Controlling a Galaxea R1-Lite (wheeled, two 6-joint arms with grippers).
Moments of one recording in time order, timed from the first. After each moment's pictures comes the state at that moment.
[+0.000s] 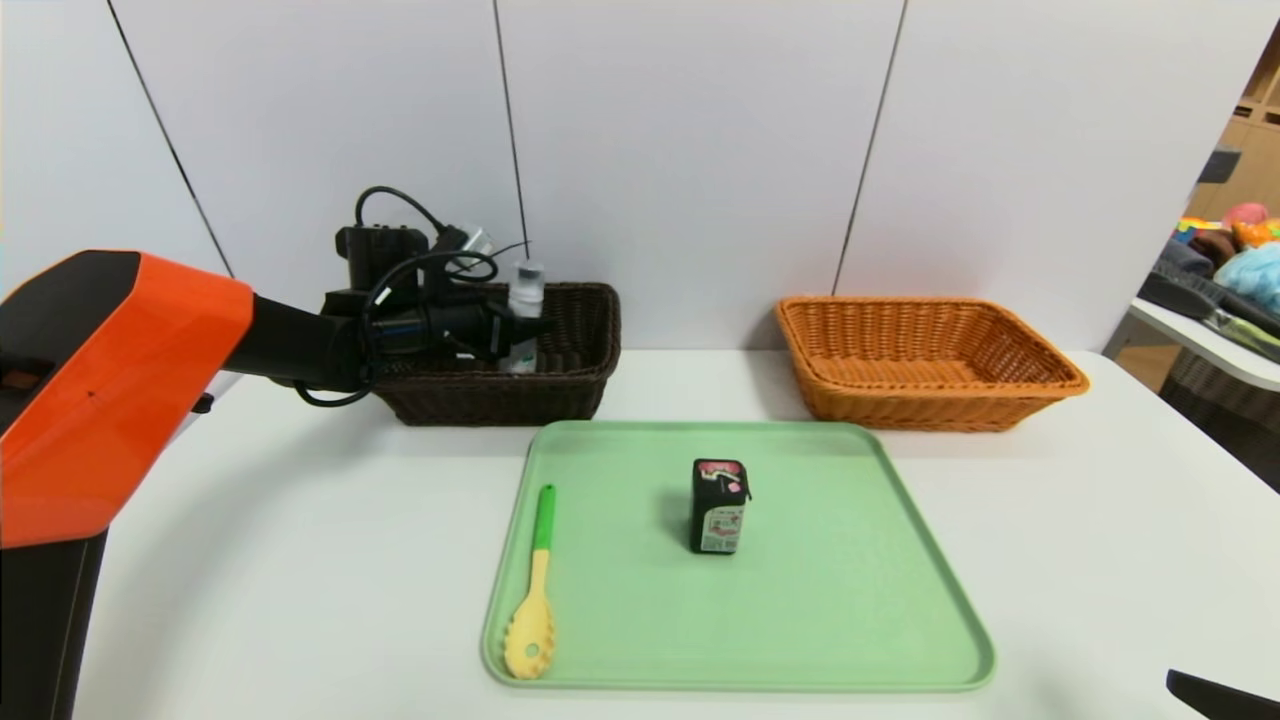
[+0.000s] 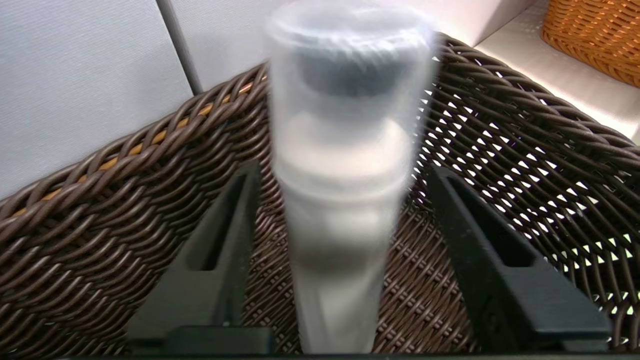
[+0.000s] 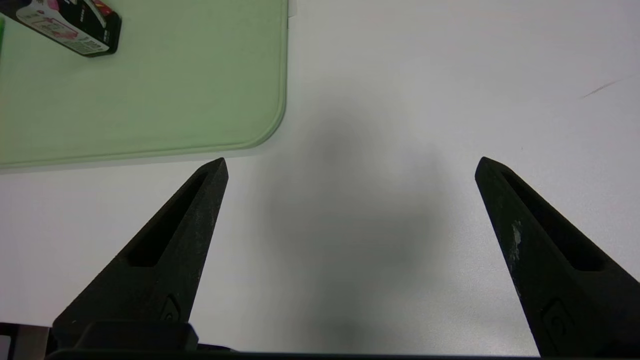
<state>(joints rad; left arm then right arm) -0.15 2.26 -1.58 -0.46 -0.59 0.16 0.06 0.77 -0.45 0.32 0.11 0.24</state>
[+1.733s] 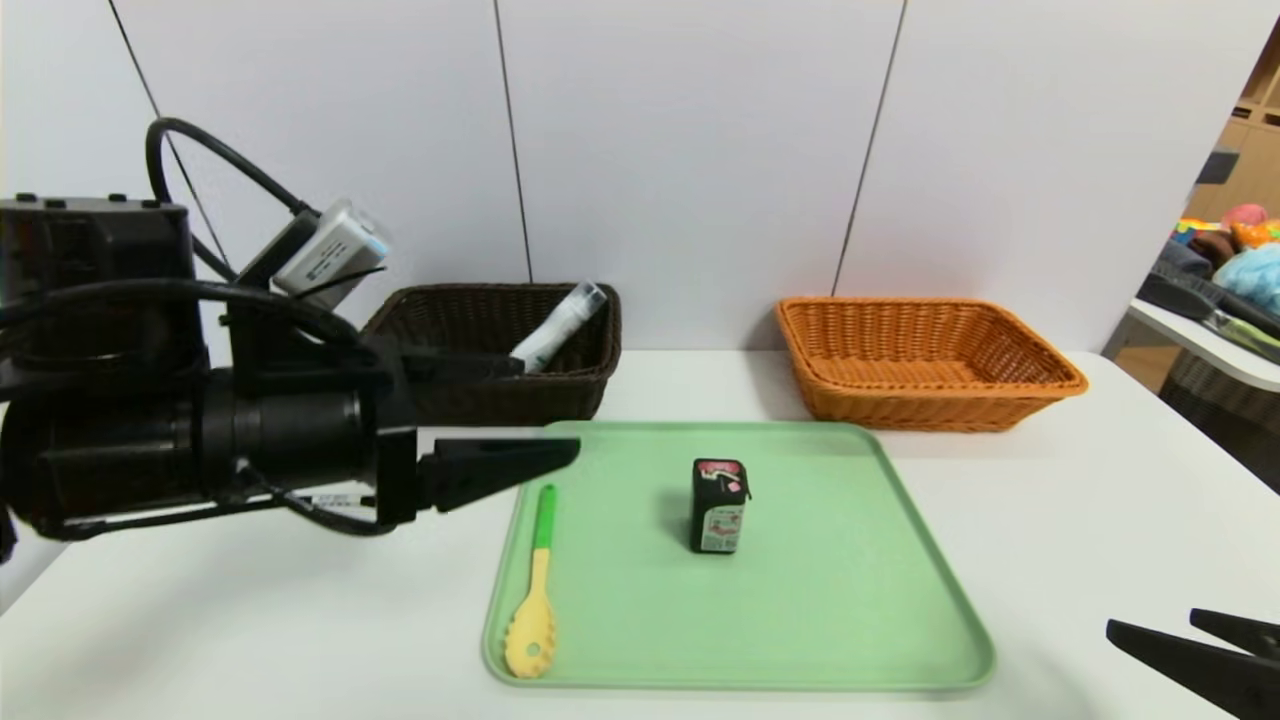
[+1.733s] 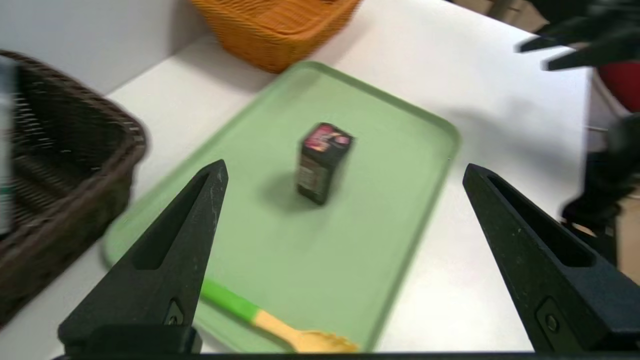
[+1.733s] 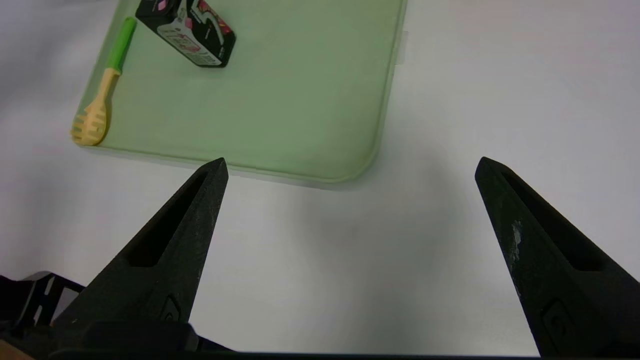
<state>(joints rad) -0.45 1.39 -0.78 -0.39 -0.66 0.06 0.12 0.86 -0.46 0.13 0.28 0.23</state>
